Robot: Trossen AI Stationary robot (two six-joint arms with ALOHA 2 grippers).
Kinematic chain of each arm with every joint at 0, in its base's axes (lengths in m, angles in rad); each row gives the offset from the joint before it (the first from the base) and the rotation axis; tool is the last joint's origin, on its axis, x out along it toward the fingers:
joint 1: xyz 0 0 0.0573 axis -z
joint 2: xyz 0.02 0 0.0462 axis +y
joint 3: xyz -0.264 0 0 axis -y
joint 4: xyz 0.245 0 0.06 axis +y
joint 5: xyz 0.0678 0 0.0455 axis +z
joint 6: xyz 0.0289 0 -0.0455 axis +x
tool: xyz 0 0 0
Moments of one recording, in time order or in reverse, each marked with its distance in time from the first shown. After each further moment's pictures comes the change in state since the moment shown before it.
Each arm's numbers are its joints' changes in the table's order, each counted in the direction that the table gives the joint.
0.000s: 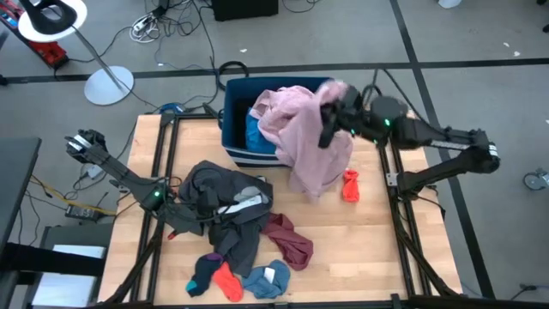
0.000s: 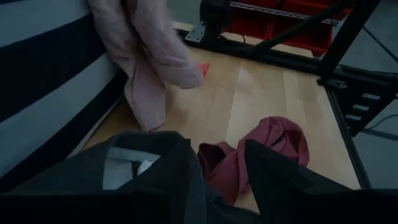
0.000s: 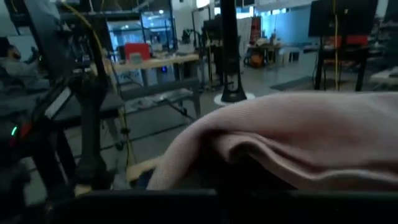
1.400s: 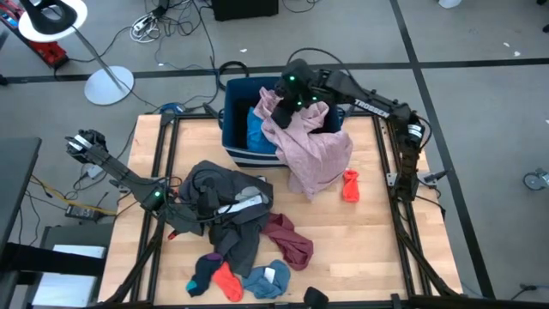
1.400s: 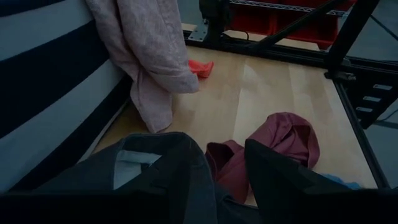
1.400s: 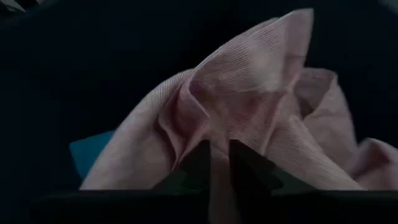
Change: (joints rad) left arm 0.000 0.000 0.000 0.010 0.011 0.051; right arm 0.354 0.753 0.779 0.844 0.456 -0.005
